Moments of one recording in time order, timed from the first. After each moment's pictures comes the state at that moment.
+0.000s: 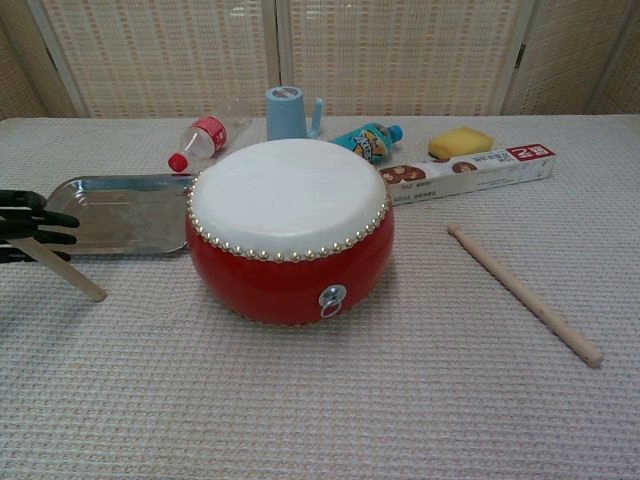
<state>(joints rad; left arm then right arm) -0.51 -1.12 -0.09 -1.52 1.49 0.70 -1.60 0.06 -0.99 0.08 -1.61 -1.48 1.48 0.17</state>
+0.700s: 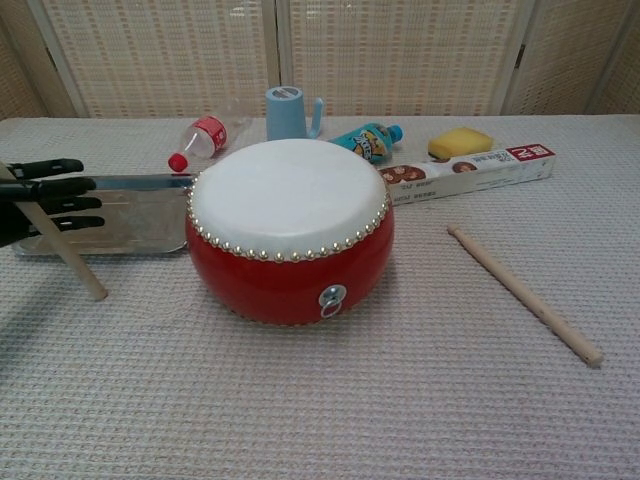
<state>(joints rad) -0.50 -1.33 -0.24 -1.58 1.06 0.82 -1.24 0.06 -1.00 0.09 -1.59 -1.48 1.48 0.19</state>
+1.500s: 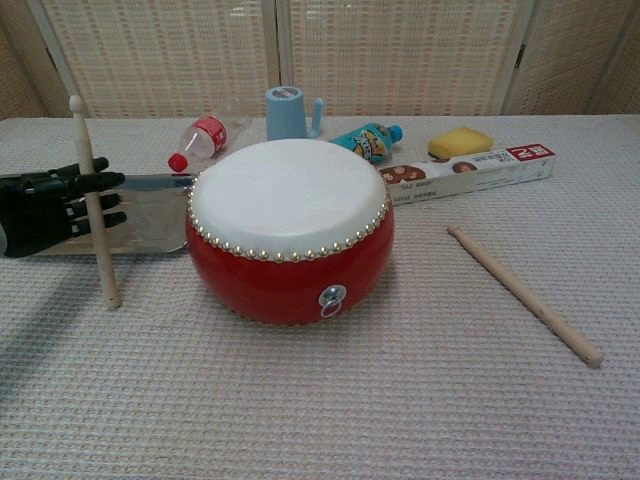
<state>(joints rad) -0.45 -1.45 -0.37 -1.48 1.16 0.70 -1.38 0.07 -1.00 0.09 -1.58 -1.46 1.46 0.20</state>
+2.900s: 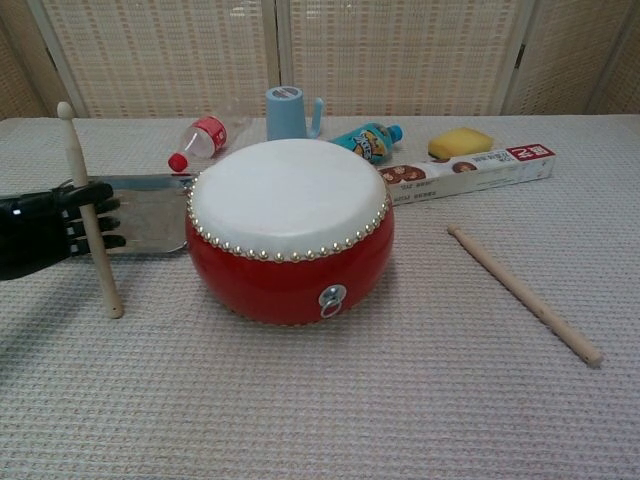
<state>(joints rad) -0.53 -1.45 -0.14 -1.25 1.51 0.84 -1.81 0.06 -0.99 0.09 -1.61 -1.47 1.49 0.18</state>
